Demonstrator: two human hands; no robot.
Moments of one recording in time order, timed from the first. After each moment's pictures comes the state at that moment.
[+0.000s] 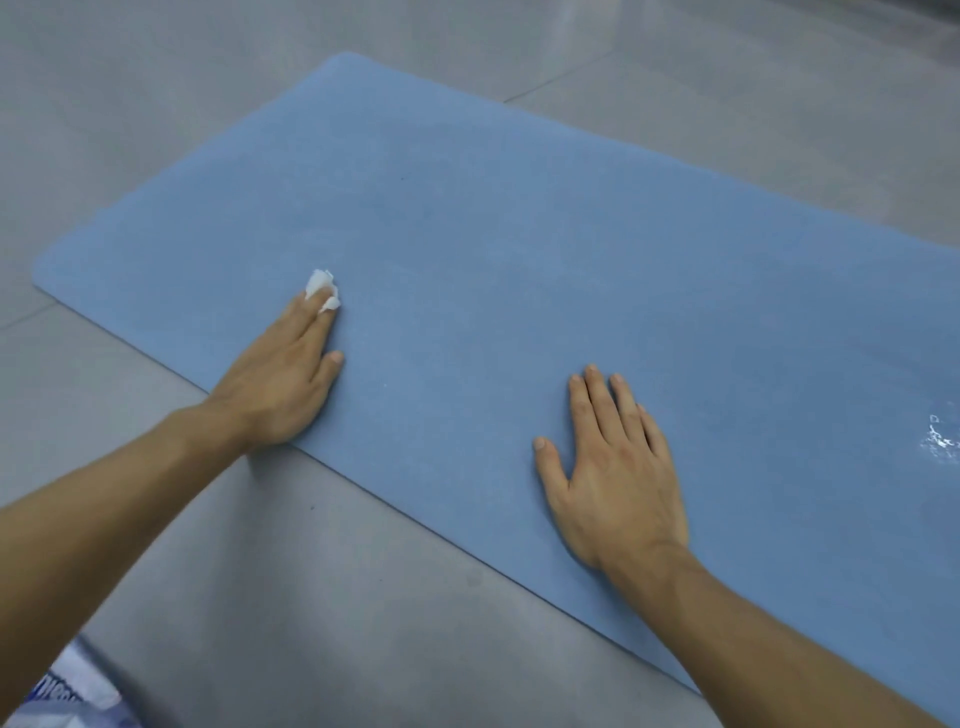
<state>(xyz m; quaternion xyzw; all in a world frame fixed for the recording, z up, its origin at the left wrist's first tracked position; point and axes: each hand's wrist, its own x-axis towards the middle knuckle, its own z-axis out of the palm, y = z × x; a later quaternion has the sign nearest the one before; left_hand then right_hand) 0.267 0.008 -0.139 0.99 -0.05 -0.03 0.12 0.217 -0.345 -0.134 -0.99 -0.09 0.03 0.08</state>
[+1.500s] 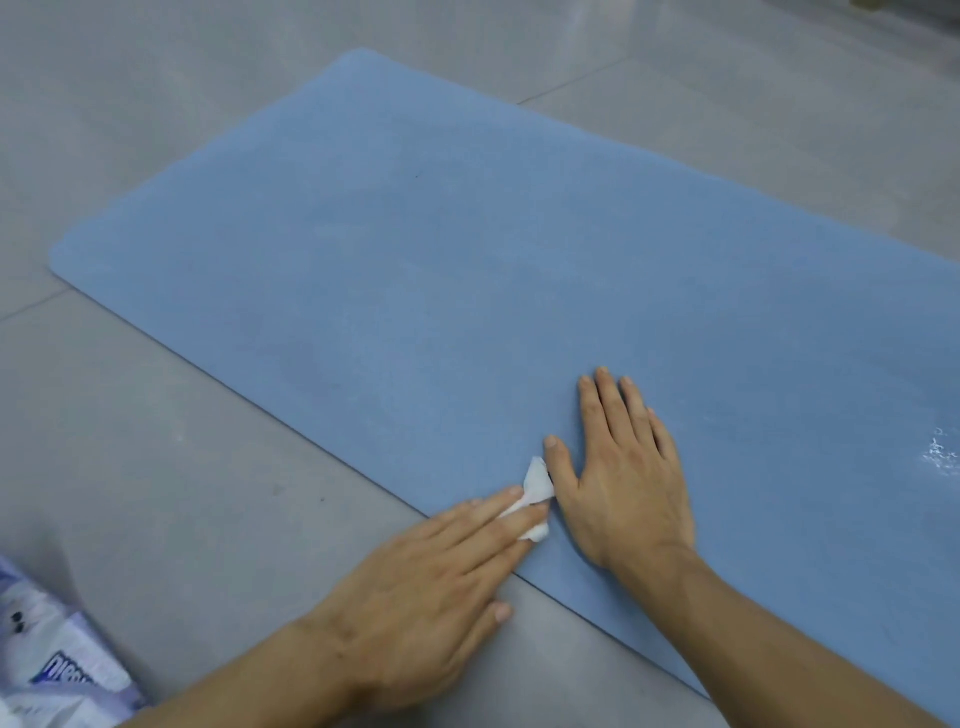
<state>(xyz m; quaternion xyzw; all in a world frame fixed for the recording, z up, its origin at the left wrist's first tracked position) 0.122 -0.138 -0.125 0.93 -0.34 -0.04 0.11 0.219 -0.344 -0.136 -0.99 -0.08 0.03 0.08</state>
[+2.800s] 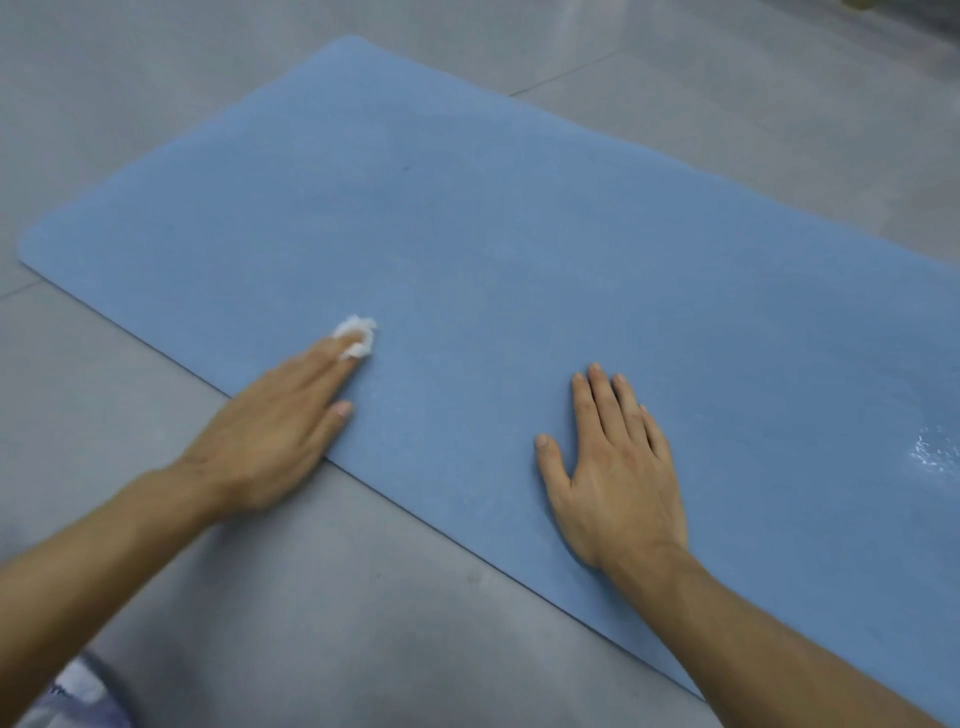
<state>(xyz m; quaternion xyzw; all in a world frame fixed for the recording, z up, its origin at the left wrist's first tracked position) 0.207 -0.011 -0.129 0.98 -0.13 -0.04 0.17 0.217 -0.345 -0.133 -0.99 -0.08 0.03 0.08</state>
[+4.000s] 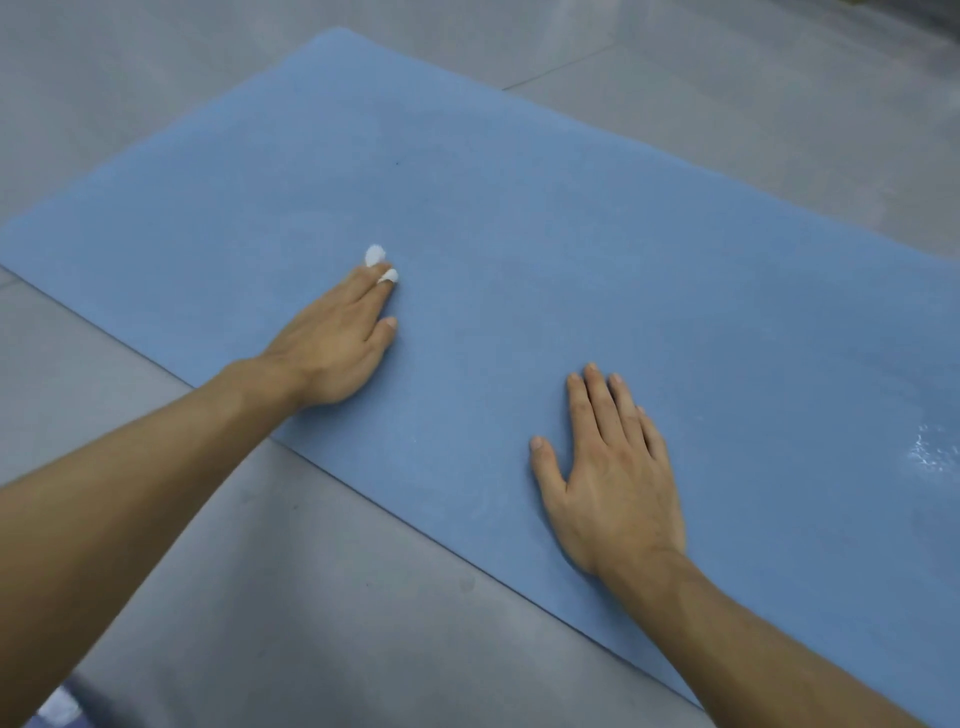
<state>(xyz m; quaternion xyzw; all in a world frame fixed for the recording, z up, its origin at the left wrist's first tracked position) 0.303 -0.044 -0.127 0.98 -0.07 -0.06 0.17 0.218 -0.344 -0.136 -0.99 -0.08 0.02 0.09</state>
